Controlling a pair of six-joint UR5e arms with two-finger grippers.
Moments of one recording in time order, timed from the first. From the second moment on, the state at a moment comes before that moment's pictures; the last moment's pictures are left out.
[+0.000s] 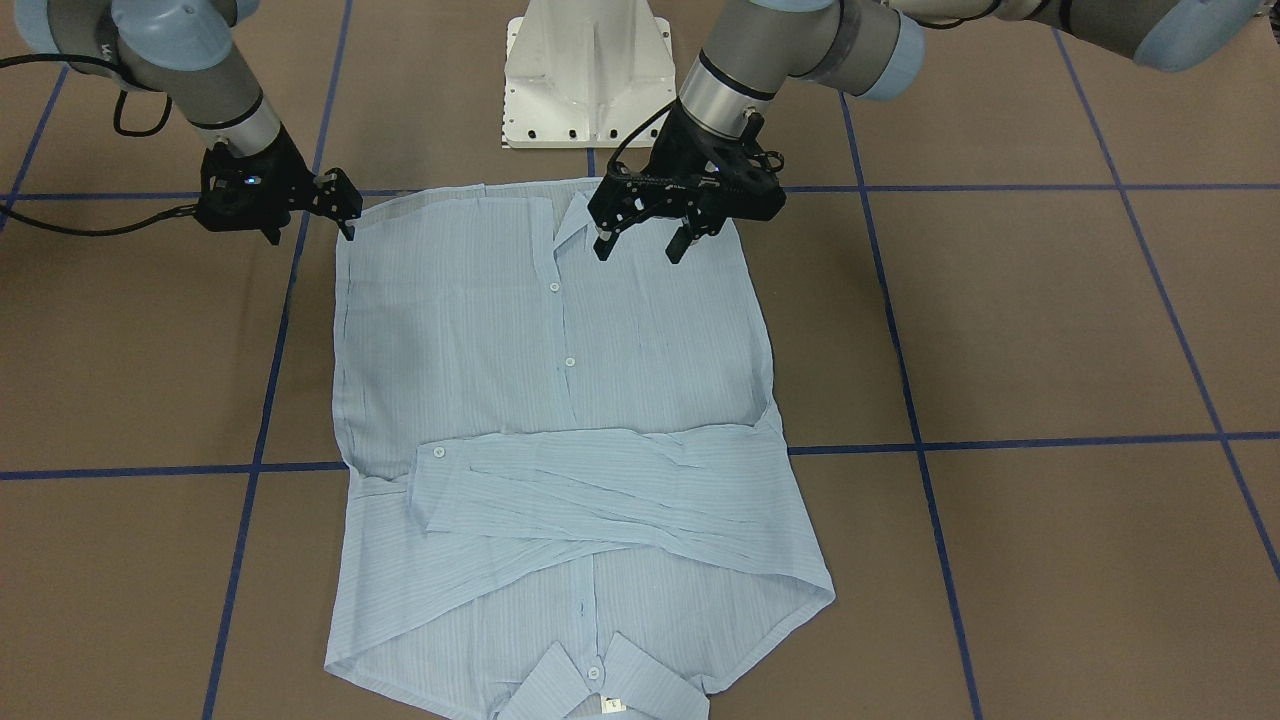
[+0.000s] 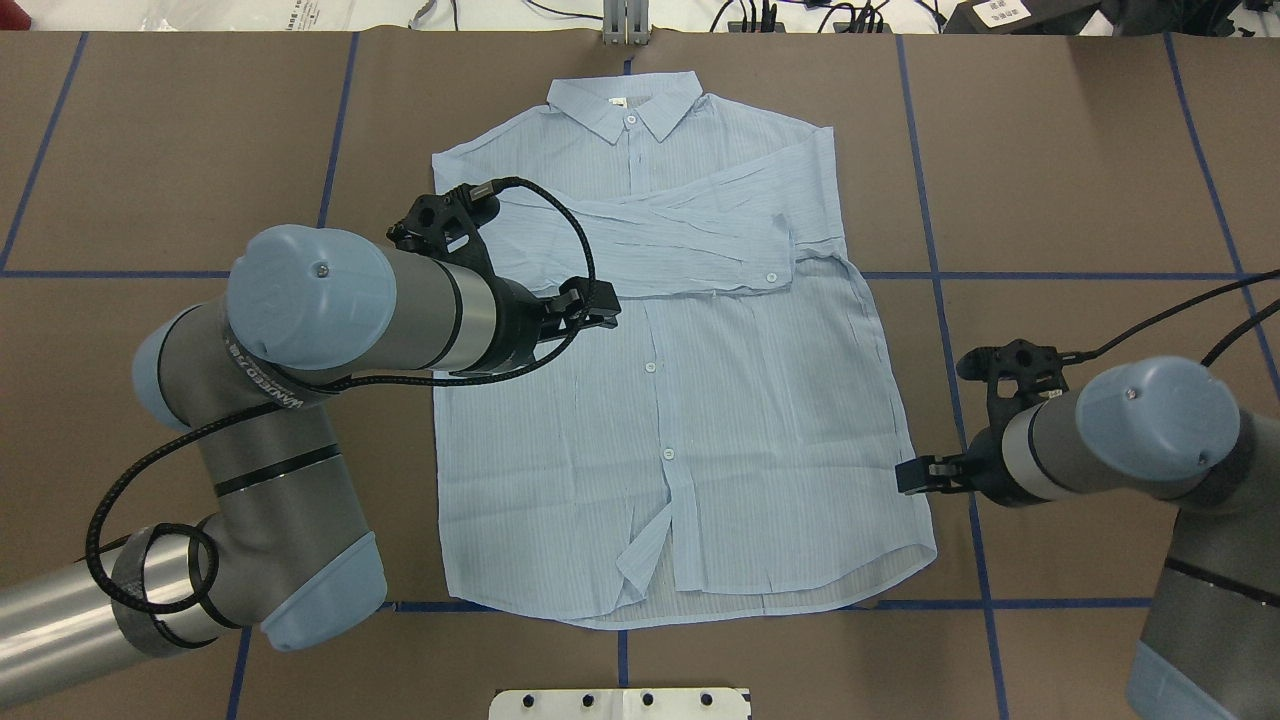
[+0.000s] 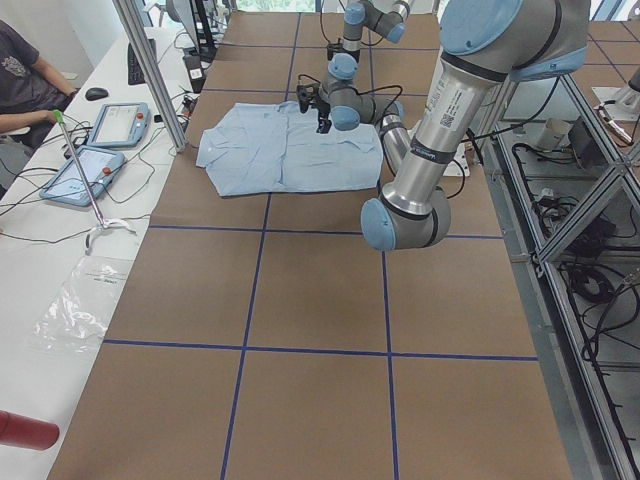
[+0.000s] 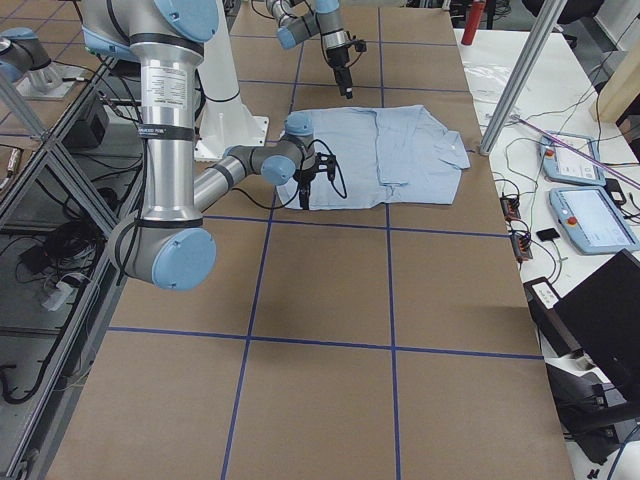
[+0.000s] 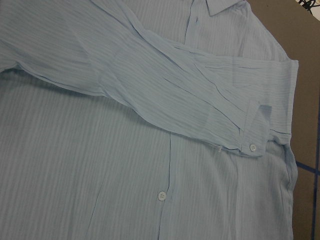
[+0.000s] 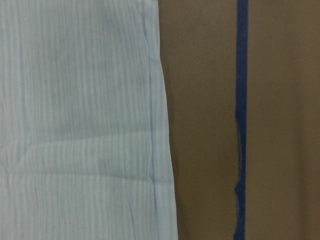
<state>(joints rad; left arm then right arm) -0.52 -2.15 -1.87 -1.93 -1.75 -1.63 0.45 -1.60 2.07 -1.28 1.84 1.23</state>
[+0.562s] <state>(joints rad) -0.52 -2.15 -1.88 -1.92 -1.75 -1.63 0.37 -1.60 2.04 -1.28 1.79 1.27</state>
